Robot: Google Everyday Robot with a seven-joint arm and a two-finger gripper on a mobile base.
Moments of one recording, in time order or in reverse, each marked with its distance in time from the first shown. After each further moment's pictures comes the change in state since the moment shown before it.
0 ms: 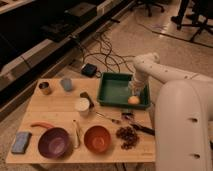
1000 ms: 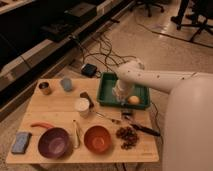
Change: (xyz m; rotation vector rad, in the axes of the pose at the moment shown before) arm 0.028 0.110 -0.008 -0.058 -0.053 -0.151
